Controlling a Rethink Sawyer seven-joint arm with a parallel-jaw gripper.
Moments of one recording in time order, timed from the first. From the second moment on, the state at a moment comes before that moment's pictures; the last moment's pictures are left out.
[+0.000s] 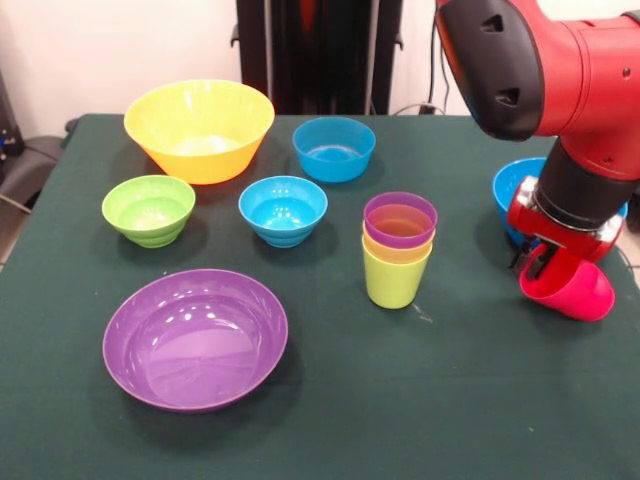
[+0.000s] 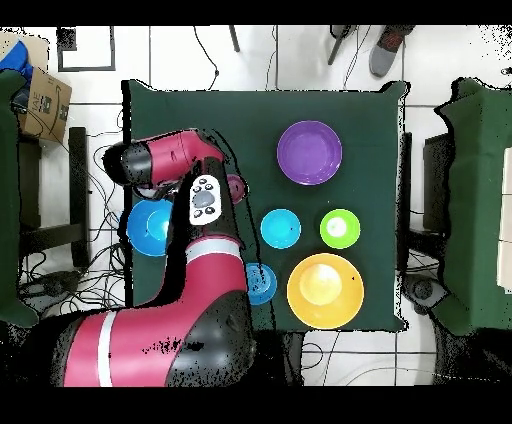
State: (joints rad) arm 0.08 -0.27 0.07 1.10 -0.19 0.91 2.51
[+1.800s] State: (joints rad) arm 0.08 -0.39 0.06 1.10 0.01 0.91 2.51
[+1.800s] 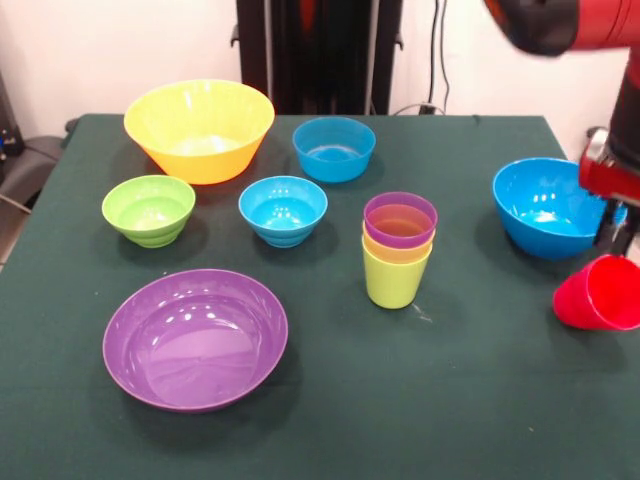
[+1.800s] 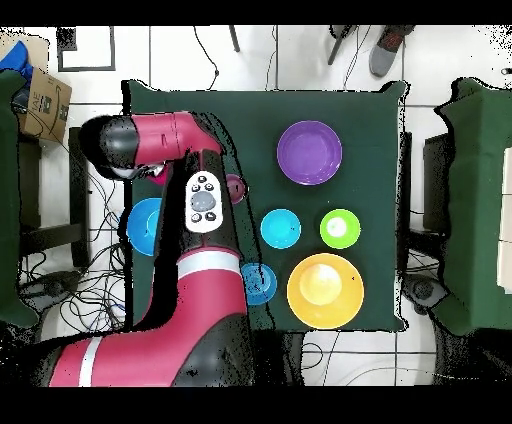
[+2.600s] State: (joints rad) arm 0.06 -0.51 0.06 1.10 0.05 0.98 2.51
